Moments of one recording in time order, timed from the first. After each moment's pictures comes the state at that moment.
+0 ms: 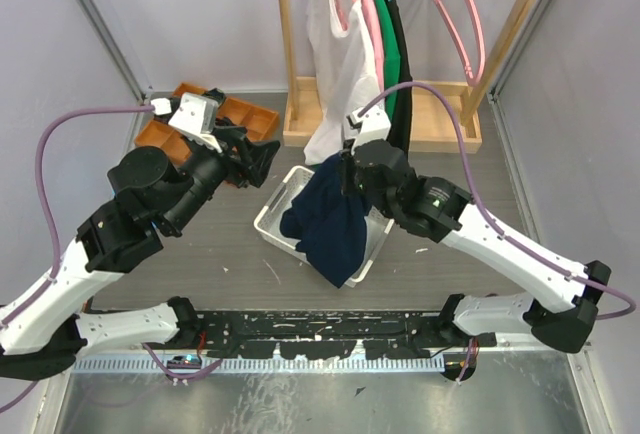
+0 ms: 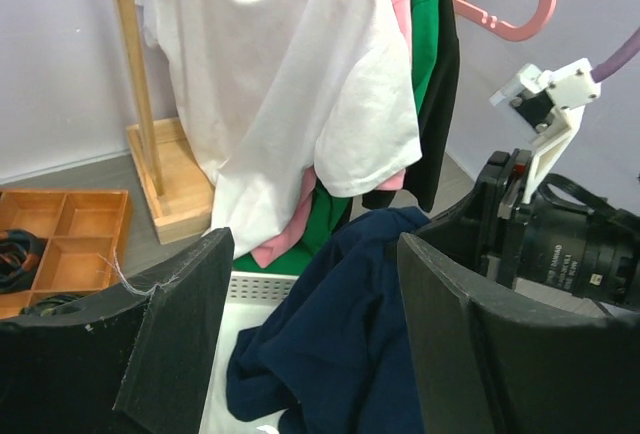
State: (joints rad) left arm -1.03 0.96 1.41 -0.41 -0.46 -0.18; right arm 0.96 1.19 1.33 -0.56 0.49 0.41
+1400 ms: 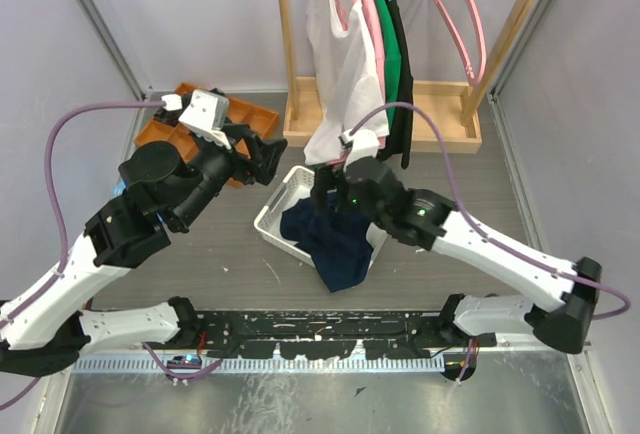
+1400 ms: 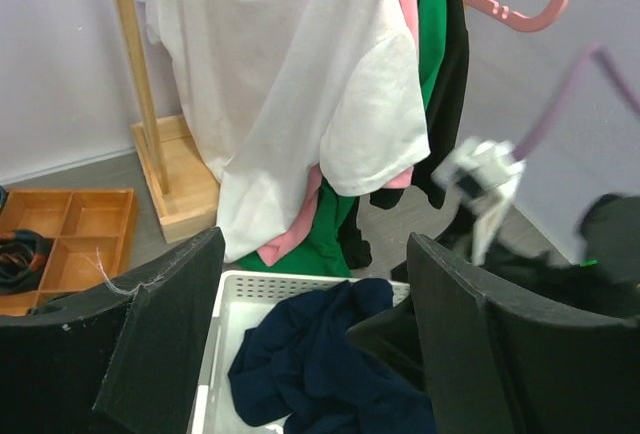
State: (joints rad) left arm -1.03 0.99 1.43 -0.42 -0.47 -0.16; right arm 0.97 1.23 1.14 -0.47 0.38 0.49
